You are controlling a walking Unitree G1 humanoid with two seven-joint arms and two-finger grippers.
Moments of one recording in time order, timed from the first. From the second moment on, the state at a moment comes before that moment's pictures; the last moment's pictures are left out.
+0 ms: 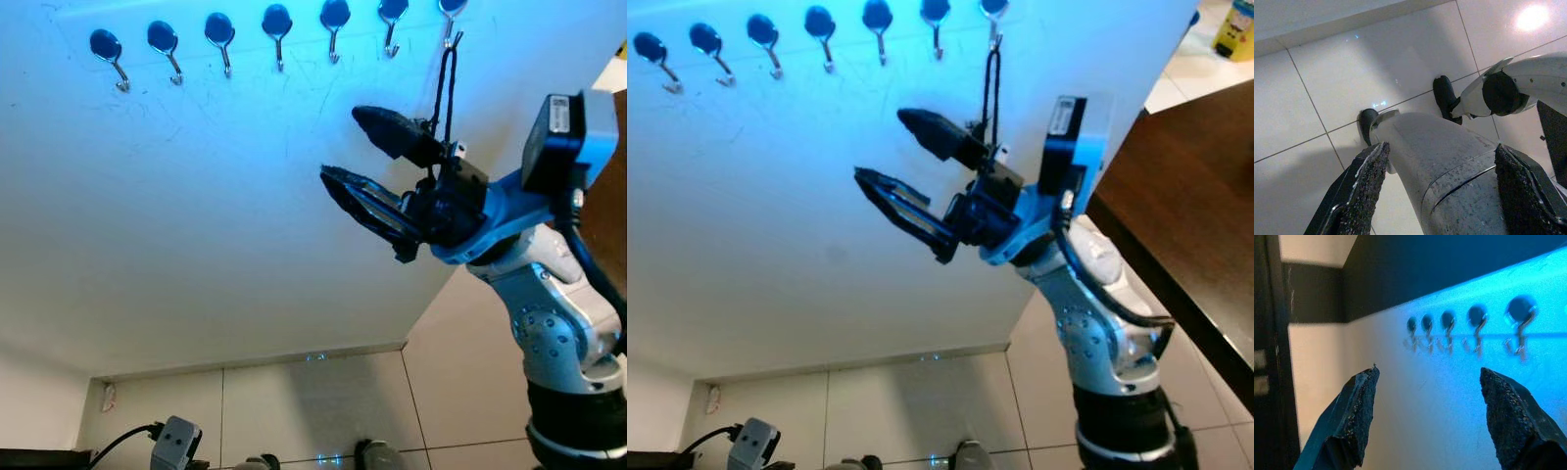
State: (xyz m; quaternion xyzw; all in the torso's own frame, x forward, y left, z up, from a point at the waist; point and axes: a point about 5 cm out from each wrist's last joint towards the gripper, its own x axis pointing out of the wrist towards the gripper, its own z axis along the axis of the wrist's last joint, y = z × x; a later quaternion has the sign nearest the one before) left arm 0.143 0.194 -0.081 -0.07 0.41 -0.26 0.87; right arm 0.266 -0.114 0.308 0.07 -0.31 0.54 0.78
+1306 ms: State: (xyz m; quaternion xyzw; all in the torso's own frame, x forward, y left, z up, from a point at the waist) left arm 0.142 0.193 -0.084 -0.05 0.42 -0.24 0.87; right arm 0.257 -0.103 0.309 0.06 -0.30 0.59 0.75
